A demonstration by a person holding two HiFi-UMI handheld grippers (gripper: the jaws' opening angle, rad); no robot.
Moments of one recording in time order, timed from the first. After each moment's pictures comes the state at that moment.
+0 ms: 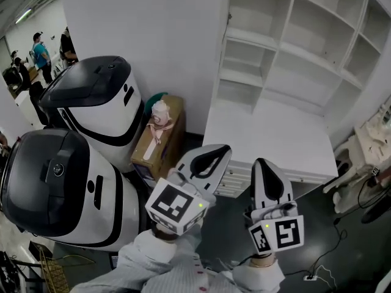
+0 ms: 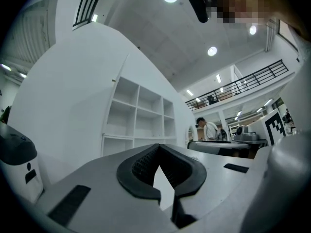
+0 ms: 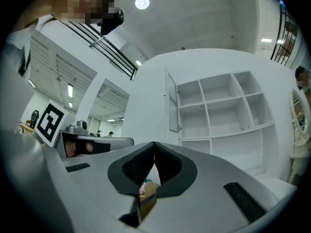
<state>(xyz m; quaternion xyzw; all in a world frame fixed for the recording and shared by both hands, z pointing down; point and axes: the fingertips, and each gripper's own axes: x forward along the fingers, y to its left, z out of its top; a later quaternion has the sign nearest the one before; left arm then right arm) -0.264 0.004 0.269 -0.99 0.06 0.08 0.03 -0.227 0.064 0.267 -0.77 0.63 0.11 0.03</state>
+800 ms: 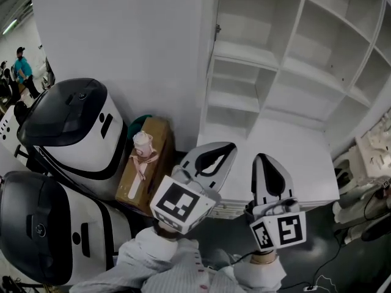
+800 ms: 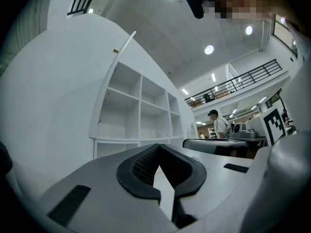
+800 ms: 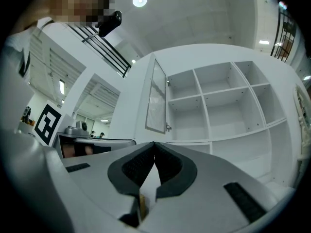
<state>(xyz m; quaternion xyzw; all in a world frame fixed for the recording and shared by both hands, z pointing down) -0.100 -0.139 0.248 -0.99 0.02 0.08 0.06 -0.072 -0.088 0.246 -0.78 0.61 0.13 0.04</state>
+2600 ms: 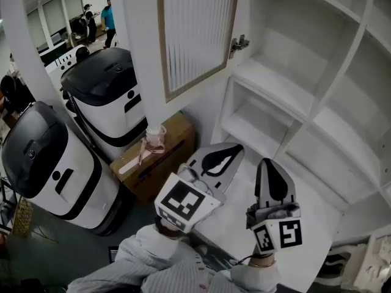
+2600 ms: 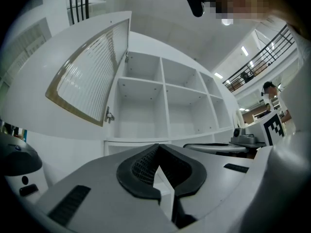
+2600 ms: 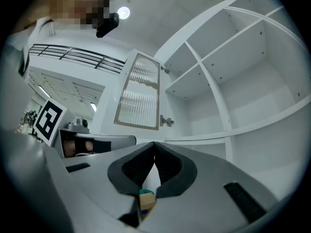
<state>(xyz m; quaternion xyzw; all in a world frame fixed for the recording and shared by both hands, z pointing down) 0.087 -0.213 0.235 -0.96 0.27 0.06 0.07 0.137 -0.184 0.240 -0.60 0.79 0.10 0.07</state>
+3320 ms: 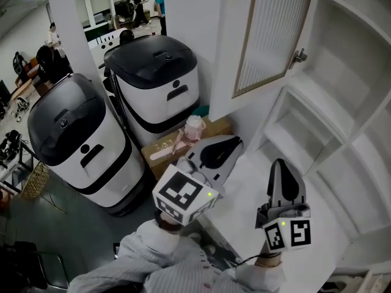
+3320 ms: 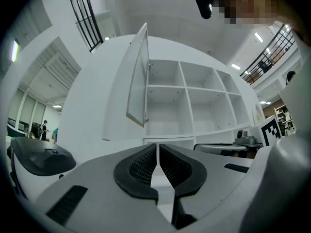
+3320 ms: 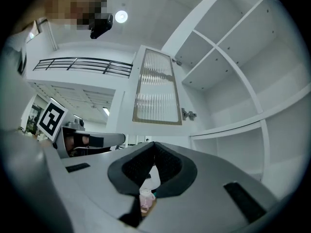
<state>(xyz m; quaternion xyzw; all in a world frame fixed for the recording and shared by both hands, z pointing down) -0.031 -0.231 0.243 -0.92 0.39 0.05 0.05 0.064 -0.205 0.249 -0.53 0.84 0.07 0.08</state>
